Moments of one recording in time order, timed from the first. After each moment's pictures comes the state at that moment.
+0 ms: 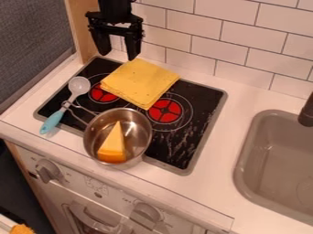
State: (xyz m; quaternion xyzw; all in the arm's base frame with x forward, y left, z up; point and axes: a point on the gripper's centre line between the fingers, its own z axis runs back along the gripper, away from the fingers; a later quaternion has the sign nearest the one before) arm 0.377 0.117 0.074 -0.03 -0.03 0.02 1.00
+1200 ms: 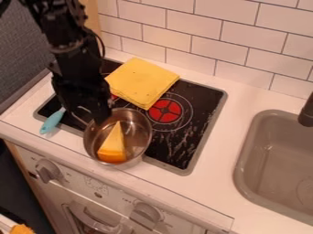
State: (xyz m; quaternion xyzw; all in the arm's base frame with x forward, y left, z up) arm 0.240 0.074 0.067 -0.02 -0.06 -0.07 1.00
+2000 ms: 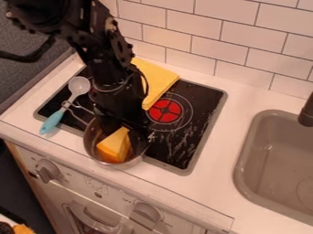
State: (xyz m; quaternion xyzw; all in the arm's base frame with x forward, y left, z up) arm 0.250 0.021 0.036 -0.02 -0.08 -0.11 0.99
